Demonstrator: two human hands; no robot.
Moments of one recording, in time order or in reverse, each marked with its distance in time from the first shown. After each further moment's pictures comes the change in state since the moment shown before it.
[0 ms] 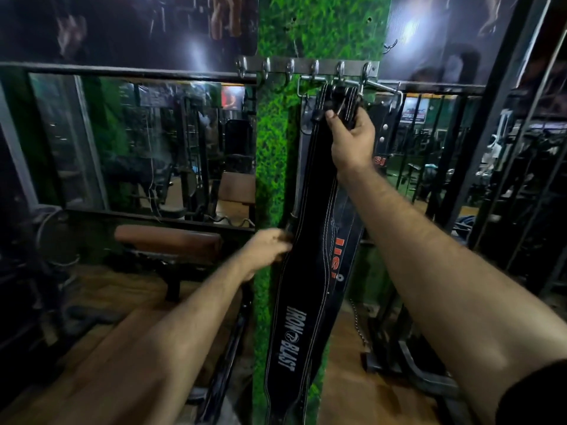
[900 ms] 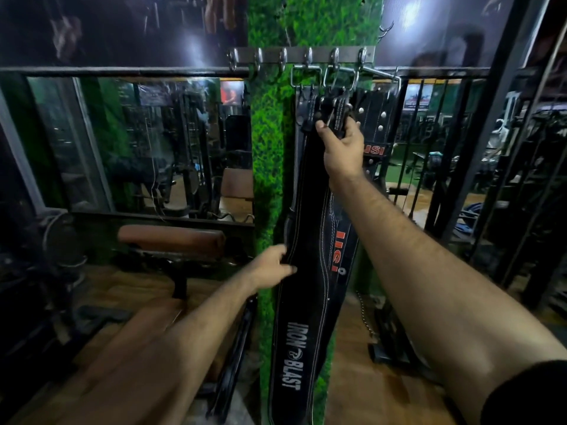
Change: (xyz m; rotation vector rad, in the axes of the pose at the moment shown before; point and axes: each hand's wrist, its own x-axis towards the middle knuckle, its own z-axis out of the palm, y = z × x) left_hand -0.016 -0.009 0.031 0.186 -0.070 -0.038; right_hand -0.014 0.024 -0.010 -0.007 -0.046 0.094
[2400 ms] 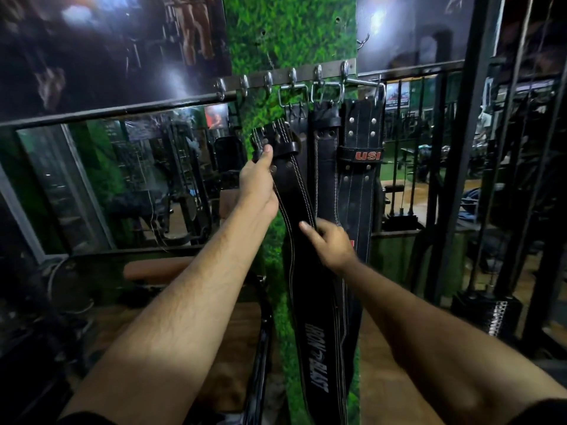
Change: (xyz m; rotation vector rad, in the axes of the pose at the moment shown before) left_hand 0.049 0.146 -0.096 -1.076 0.434 0.301; right_hand -0.082 0.122 -0.036 -0.699 -0.251 0.014
